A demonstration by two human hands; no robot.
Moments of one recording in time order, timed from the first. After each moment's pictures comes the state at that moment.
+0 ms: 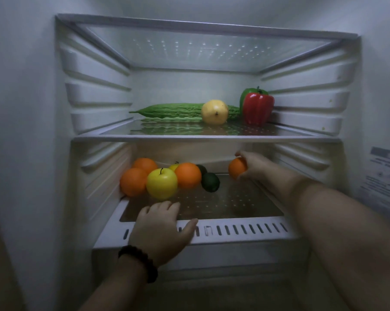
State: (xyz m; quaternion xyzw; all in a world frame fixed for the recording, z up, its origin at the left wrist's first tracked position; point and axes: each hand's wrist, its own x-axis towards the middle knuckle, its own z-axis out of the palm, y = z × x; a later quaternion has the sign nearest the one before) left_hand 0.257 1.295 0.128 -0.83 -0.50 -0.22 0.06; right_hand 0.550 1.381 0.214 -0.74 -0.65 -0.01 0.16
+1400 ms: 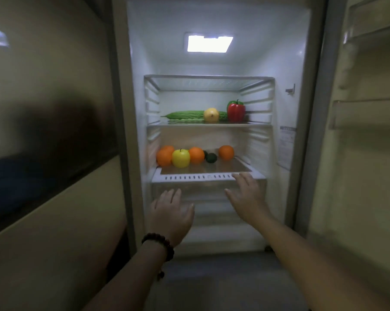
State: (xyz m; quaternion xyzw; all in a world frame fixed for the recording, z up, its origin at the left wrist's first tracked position) left_hand 0.178 1.076 0.094 -0.77 -0.53 -0.35 0.04; right_hand 0.393 1.055 0.118 -0.66 -0.62 -0.07 0.41
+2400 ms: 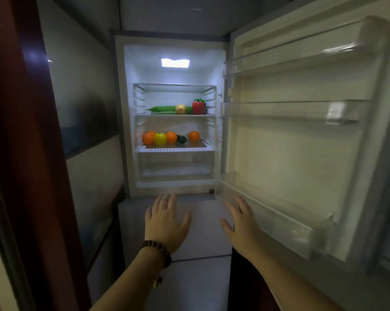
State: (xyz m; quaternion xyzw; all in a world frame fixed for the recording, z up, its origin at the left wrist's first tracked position) left_hand 0.192 0.690 0.081 -0.77 -0.55 -0.33 -0.03; right_hand 0.393 0.650 0.047 -0.65 -0.64 -0.09 0.39
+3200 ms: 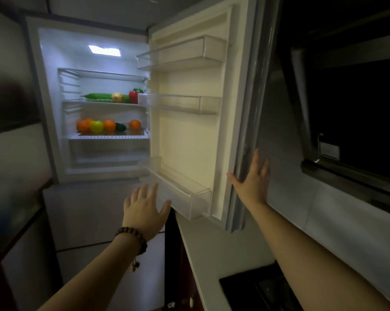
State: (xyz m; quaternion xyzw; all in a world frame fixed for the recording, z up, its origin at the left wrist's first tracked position) left_hand 0.355 0.541 0.087 -0.82 -0.48 -0.31 -0.03; right_hand 0.630 0.476 0.123 -0.76 -0.42 -0.15 0.46
